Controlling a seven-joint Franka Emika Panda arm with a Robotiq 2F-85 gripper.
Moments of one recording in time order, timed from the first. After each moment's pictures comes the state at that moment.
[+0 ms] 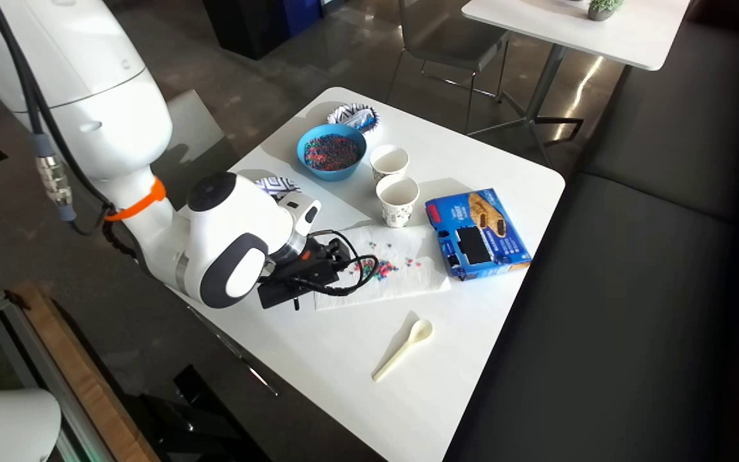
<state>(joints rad) 0.15 0.80 -0.35 -2.41 -0.30 3.53 -0.71</state>
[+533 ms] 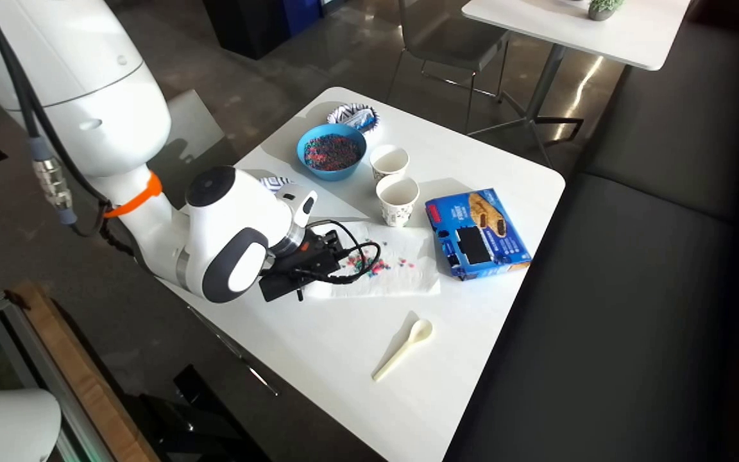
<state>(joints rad) 0.10 0.76 -0.29 -2.41 -0.36 3.53 -0.76</state>
